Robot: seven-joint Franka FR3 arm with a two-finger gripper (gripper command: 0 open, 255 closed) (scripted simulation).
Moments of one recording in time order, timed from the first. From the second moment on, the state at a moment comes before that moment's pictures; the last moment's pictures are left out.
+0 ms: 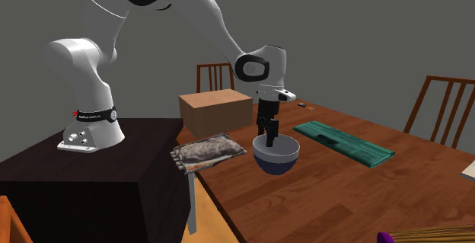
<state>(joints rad) -0.05 0.66 0.02 -1.78 -0.18 2.36 -0.14</state>
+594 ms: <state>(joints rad) -0.05 0.66 0.02 -1.78 -0.18 2.36 -0.14</state>
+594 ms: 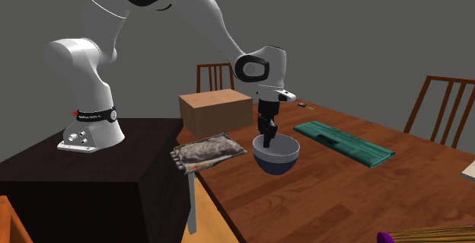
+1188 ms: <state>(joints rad) -0.05 0.66 0.02 -1.78 -0.18 2.36 -0.14</state>
